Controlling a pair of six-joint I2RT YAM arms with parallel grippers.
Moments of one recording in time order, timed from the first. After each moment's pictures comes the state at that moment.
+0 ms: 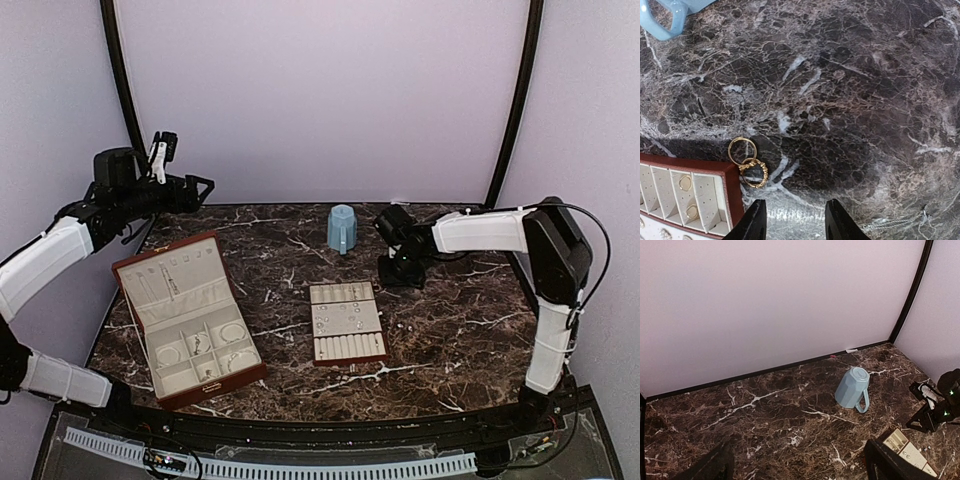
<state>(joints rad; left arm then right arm) -0.23 1.22 1.06 -0.12 0.27 -0.08 0.66 1.92 1.33 -0.59 0.20 0.55</state>
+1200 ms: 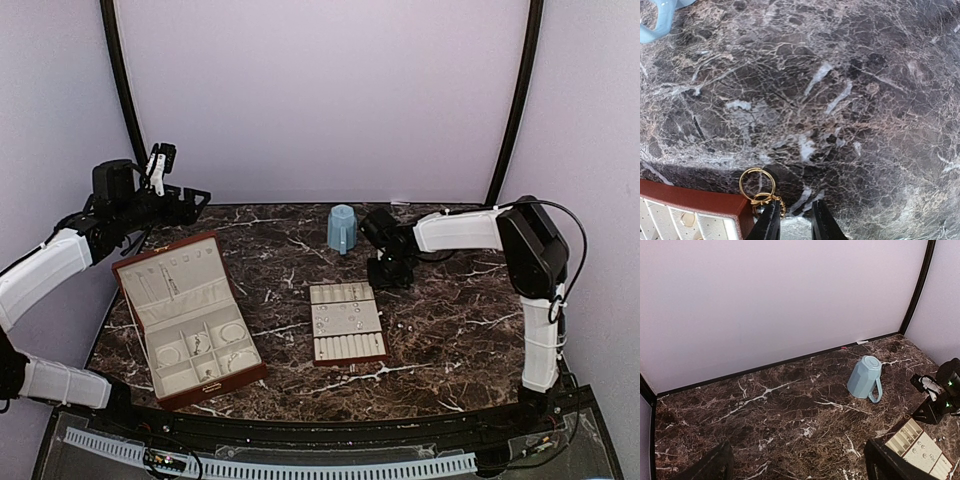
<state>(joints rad) -0.22 1.17 0.97 -0.09 0.22 -0.02 0.68 2.07 1.46 -0.63 0.21 0.57</state>
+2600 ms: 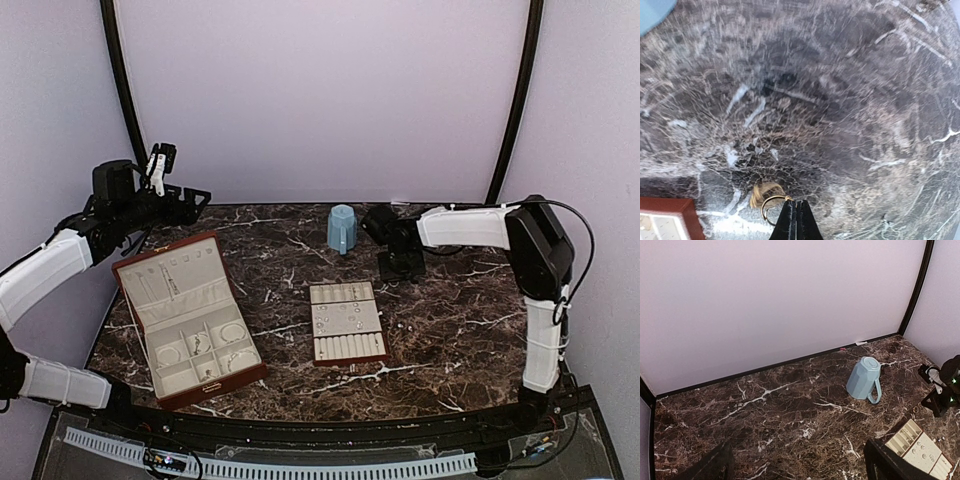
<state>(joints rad) -0.22 1.17 0.97 -0.07 0.23 -0.02 0.68 2.05 1.49 -0.74 0.45 0.56</state>
